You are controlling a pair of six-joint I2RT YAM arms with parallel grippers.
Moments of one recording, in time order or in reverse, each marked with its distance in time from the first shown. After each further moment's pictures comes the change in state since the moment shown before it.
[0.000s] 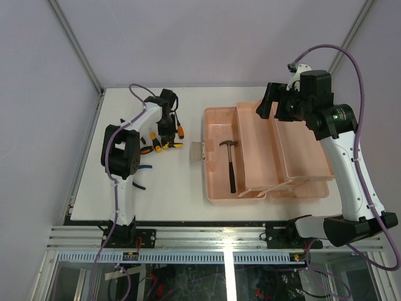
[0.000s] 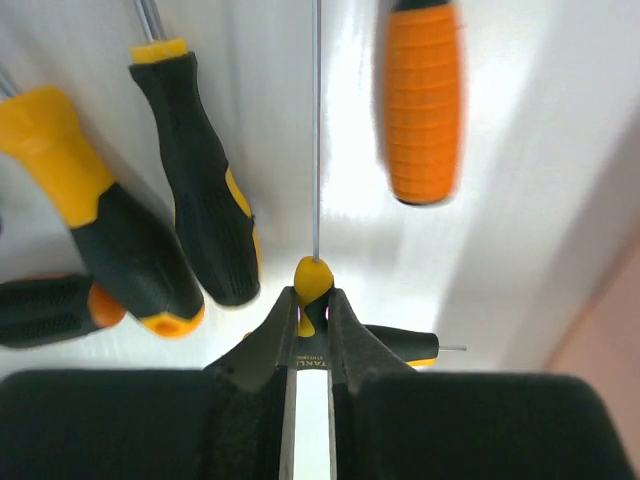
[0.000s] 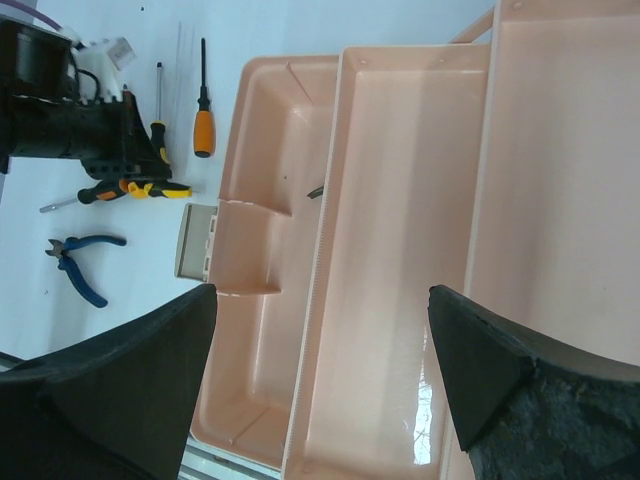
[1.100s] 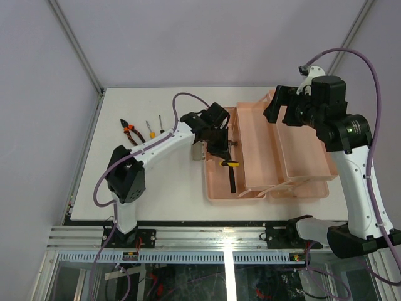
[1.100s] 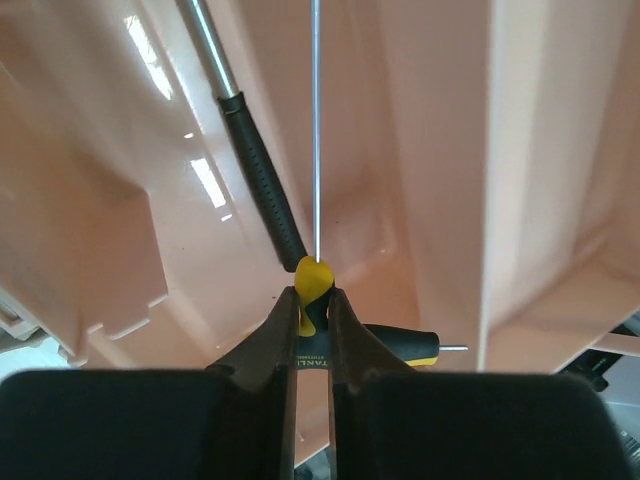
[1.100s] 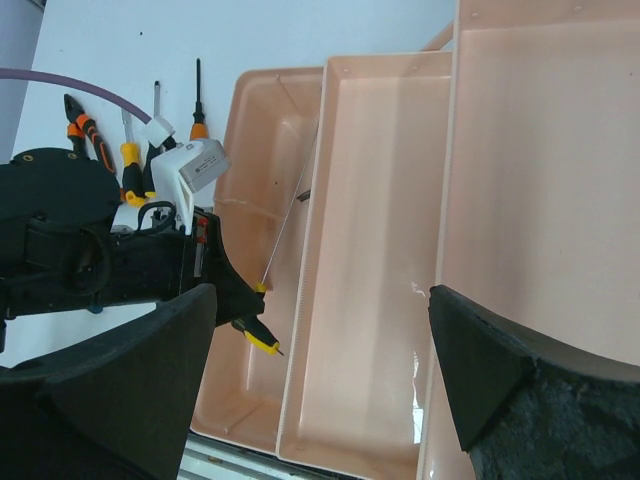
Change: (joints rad) left arm -0.499 -0.241 0.004 0.084 0.265 -0.301; right arm 0.000 -0.094 0.007 -0.043 0.054 -0.002
